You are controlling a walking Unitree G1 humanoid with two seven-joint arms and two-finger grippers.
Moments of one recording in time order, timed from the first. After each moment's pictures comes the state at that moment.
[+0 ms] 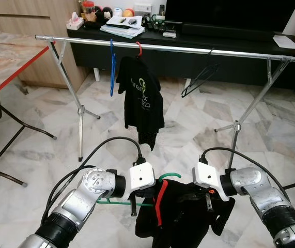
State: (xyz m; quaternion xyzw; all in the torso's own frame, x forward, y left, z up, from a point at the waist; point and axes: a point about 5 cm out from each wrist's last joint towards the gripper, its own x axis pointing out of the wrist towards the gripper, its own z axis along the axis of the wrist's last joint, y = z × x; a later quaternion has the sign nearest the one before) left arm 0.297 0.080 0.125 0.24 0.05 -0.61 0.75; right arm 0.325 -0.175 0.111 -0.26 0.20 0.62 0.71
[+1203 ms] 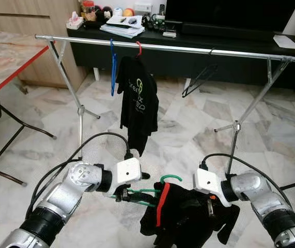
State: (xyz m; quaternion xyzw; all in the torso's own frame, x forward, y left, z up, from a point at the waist) left arm 0.308 0.123 0.137 0.27 0.08 -0.58 0.76; right arm 0.318 -0.186 0.091 -0.28 0.25 0.60 0.71
